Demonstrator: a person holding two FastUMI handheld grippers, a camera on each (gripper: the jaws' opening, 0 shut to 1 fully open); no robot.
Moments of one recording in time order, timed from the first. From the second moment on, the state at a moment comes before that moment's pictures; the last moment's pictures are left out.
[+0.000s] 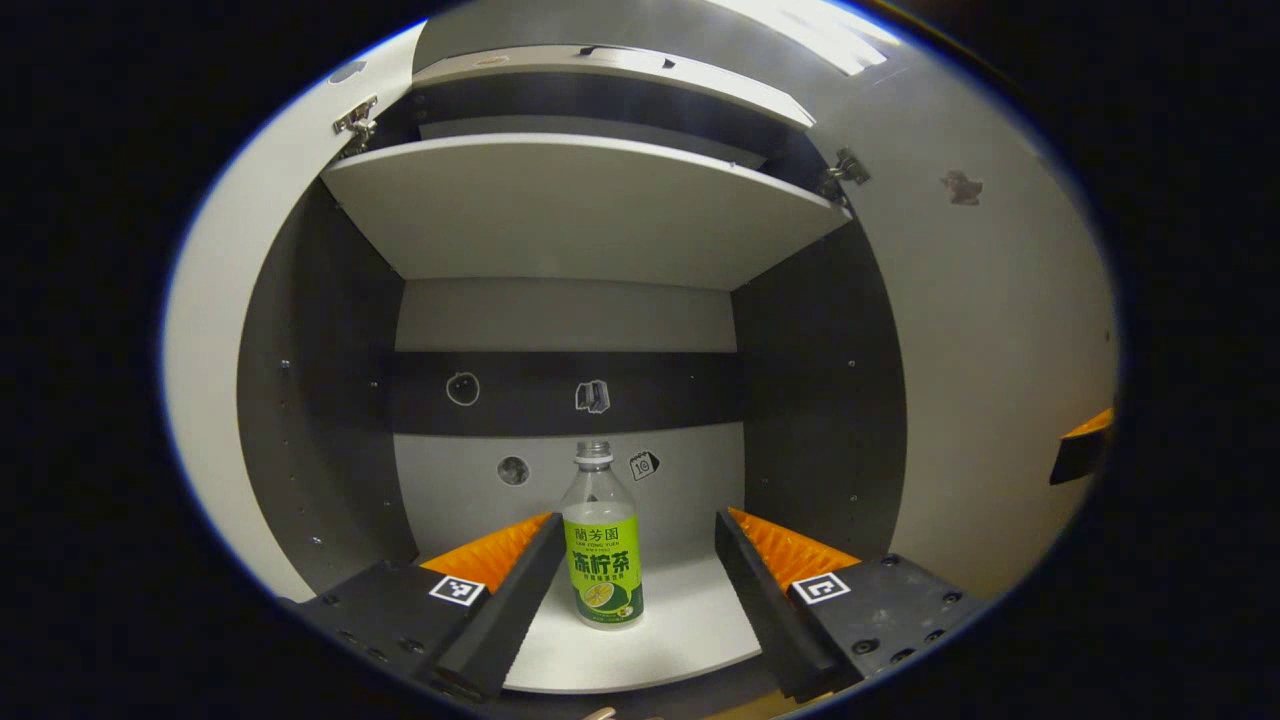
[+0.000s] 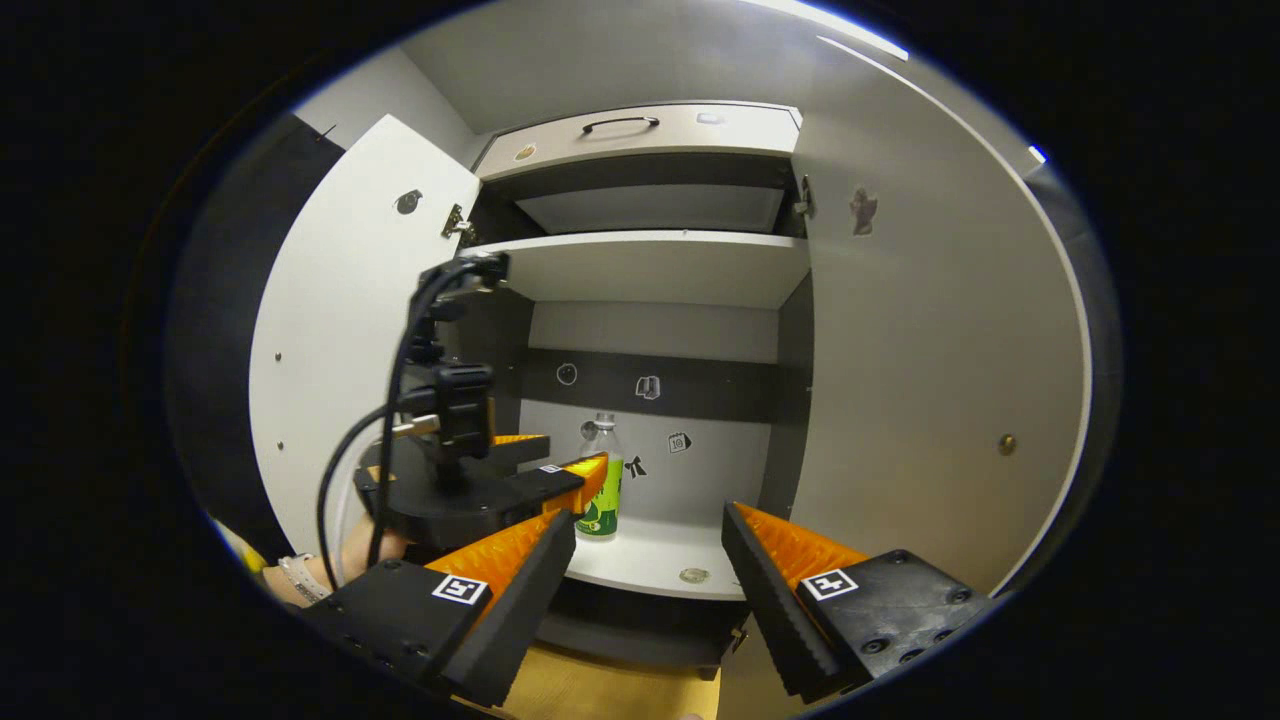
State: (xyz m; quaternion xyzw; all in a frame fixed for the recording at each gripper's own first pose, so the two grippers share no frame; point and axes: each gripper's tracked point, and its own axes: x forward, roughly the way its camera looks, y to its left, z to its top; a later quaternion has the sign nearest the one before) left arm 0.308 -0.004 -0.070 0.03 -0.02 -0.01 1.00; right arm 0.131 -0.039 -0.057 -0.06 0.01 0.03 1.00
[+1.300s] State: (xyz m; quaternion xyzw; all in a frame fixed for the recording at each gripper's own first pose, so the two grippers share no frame) left arm 0.420 0.023 -0.117 0.03 -0.01 0.00 1.00; right arm 0.188 -0.041 -0.109 -0.05 0.07 0.07 0.99
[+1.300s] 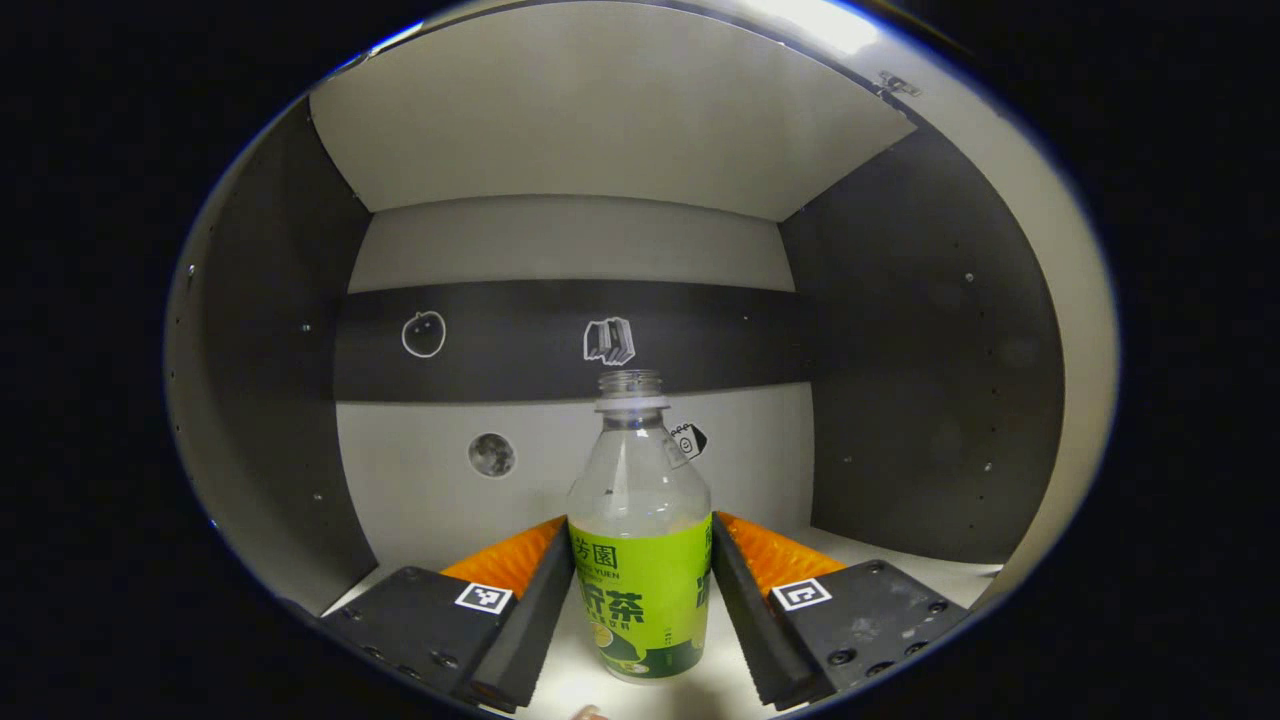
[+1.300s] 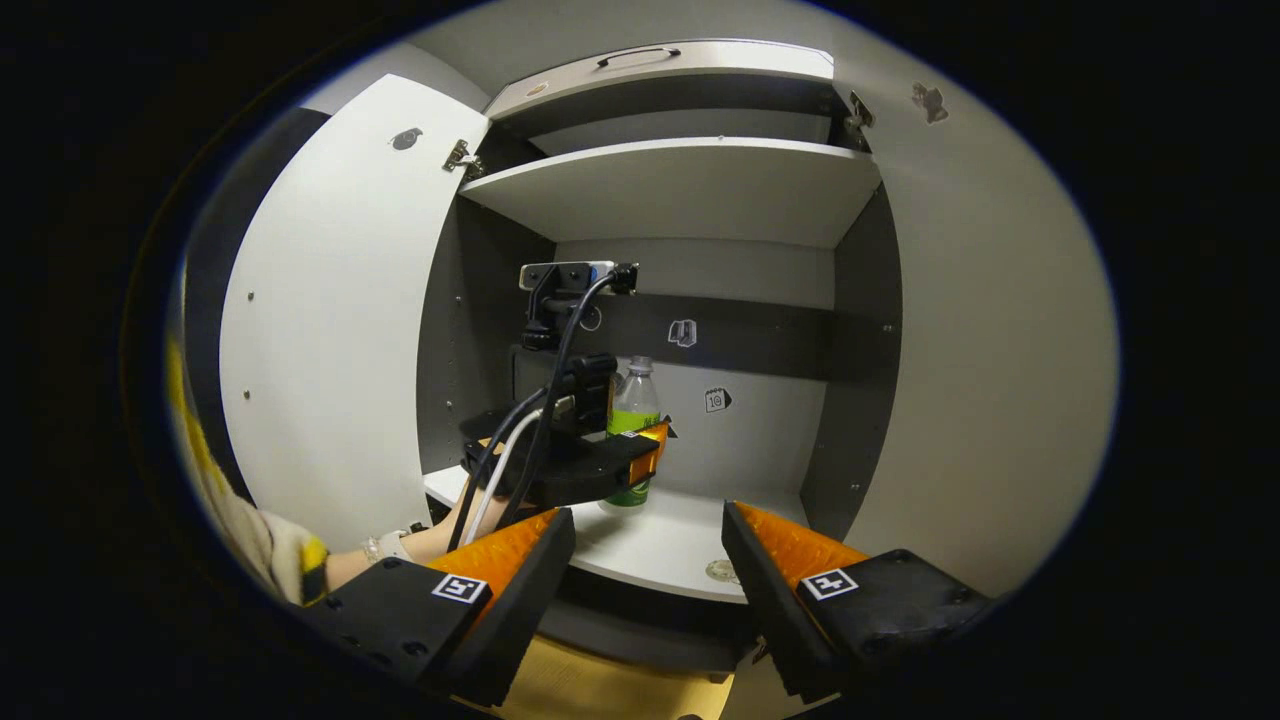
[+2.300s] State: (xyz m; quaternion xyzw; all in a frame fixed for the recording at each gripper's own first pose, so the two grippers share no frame) left arm 0.213 0.010 -0.047 0.00 -0.03 -0.03 1.00; right arm 0.062 -0.021 -0.066 -0.07 0.05 -0.01 1.00
